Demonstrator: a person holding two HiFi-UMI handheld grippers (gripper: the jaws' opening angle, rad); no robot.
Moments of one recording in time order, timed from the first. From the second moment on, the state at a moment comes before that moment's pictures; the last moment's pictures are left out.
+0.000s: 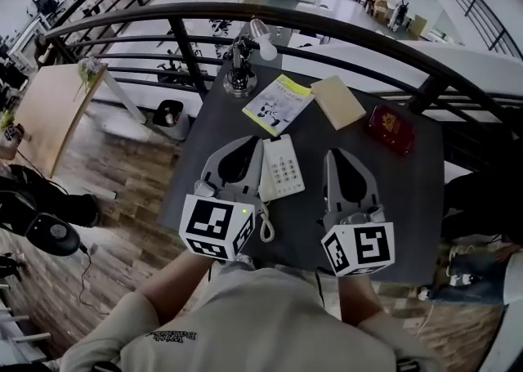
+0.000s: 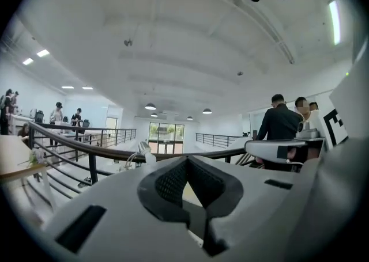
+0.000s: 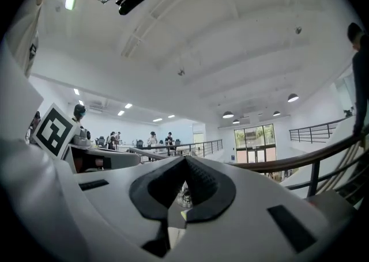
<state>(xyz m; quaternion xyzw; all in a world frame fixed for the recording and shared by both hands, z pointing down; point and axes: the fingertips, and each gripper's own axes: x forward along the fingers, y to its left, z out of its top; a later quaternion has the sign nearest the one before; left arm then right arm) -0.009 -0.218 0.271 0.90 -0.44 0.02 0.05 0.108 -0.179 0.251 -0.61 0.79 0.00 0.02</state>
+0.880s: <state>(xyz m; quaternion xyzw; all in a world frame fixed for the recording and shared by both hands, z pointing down) -0.030 -0.170 0.286 0.90 -0.44 0.01 -0.01 0.098 -0.124 0.271 -0.62 0.79 0.03 0.00</state>
